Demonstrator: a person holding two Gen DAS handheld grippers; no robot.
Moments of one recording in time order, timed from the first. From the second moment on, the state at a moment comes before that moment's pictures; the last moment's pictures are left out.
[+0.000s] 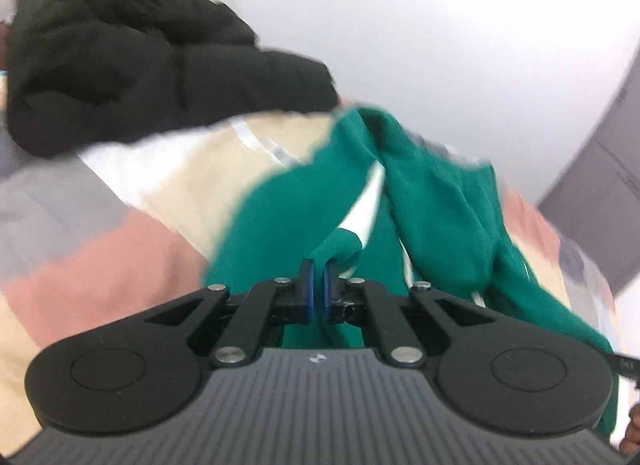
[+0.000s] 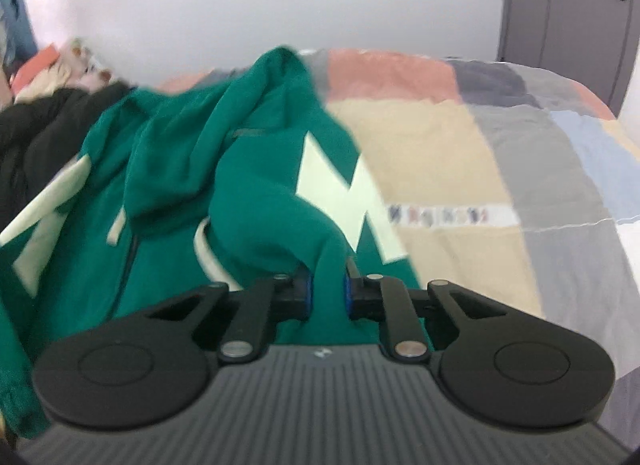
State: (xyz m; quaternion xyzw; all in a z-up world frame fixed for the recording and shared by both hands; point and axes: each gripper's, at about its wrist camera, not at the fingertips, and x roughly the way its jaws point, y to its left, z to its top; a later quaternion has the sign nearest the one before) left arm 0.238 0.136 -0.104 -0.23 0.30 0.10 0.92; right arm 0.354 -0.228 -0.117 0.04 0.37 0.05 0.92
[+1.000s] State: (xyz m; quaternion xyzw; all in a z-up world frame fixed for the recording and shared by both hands) left arm 0.310 0.306 -0.145 -0.19 0.26 0.36 0.88; right arm 0.488 -0.378 -0.170 0.10 0.26 -0.13 0.95
